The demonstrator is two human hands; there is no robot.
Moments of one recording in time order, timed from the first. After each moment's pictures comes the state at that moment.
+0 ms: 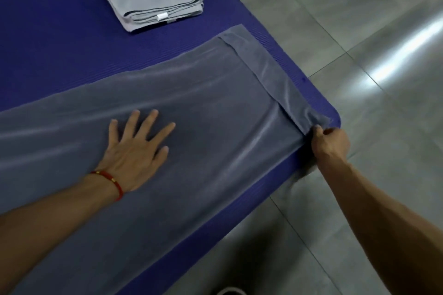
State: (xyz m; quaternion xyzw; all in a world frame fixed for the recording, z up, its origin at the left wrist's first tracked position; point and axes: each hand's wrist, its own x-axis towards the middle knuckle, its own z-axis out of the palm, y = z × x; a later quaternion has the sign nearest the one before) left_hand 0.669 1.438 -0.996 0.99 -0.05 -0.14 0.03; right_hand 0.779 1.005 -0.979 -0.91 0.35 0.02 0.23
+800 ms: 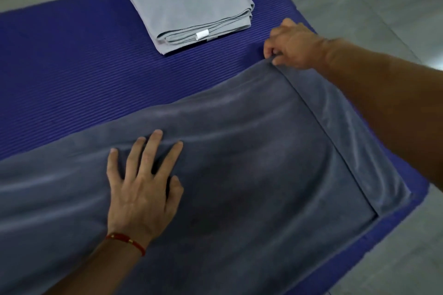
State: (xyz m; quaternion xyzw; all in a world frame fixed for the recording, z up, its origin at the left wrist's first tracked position) left_hand 0.702 1.456 -1.010 1.00 0.09 -0.01 0.03; right_hand 1.082 1.233 -0.944 -0.91 -0.38 0.12 -0.08
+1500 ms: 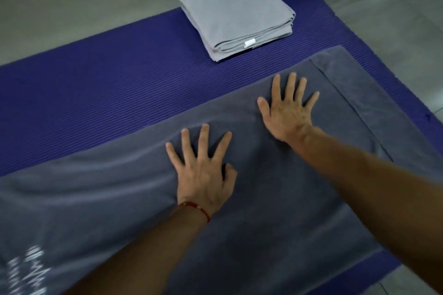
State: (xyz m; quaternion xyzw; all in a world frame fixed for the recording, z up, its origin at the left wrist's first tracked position) left_hand 0.704 1.458 -1.008 0.99 0.13 -0.06 0.06; right_hand 0.902 1.311 -1.014 -0.98 -0.11 0.14 0.01
